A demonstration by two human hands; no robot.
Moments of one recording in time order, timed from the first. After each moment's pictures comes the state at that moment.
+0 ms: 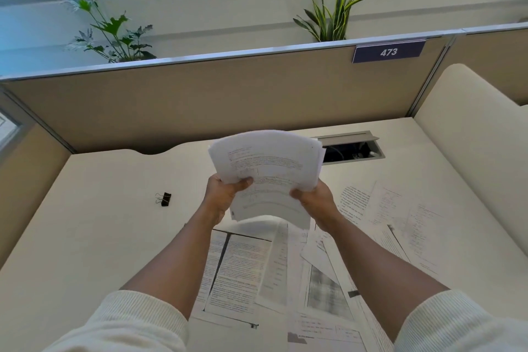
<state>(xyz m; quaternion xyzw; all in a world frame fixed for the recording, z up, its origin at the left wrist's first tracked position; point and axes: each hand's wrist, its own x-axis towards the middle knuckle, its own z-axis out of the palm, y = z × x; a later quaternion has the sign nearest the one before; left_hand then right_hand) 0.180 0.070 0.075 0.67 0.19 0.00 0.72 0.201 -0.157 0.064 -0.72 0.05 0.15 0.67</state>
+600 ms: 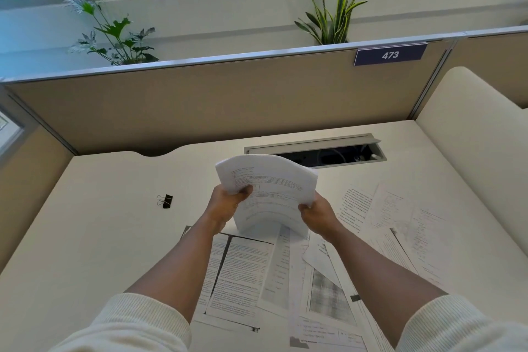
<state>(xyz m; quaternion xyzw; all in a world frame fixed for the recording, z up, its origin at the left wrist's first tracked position) 0.172 0.068 0.062 0.69 0.17 -0.03 0.70 0.196 -0.162 0.046 -0.84 -0.02 0.17 0.52</state>
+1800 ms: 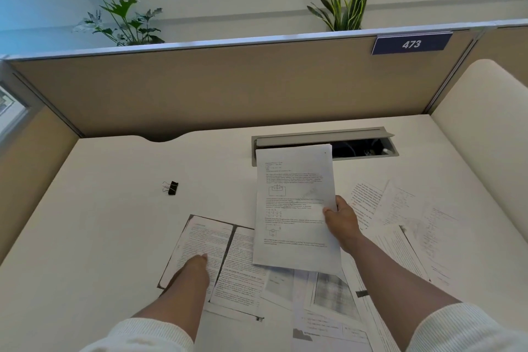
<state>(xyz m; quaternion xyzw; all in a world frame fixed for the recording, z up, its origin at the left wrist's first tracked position) 0.071 0.123 -0.041 0.67 0.59 -0.18 0.41 0.185 -0.186 0.009 -0.79 0.14 0.15 0.58</state>
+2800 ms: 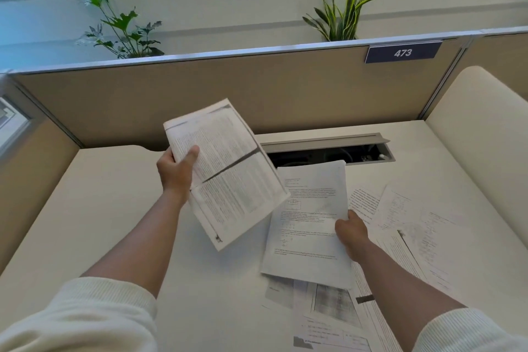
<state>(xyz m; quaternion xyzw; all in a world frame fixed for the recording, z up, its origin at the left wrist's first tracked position) 0.187 0.157 0.103 0.67 0.29 0.25 0.64 0.186 -0.208 0.002 -0.75 0.25 0.16 0.59</state>
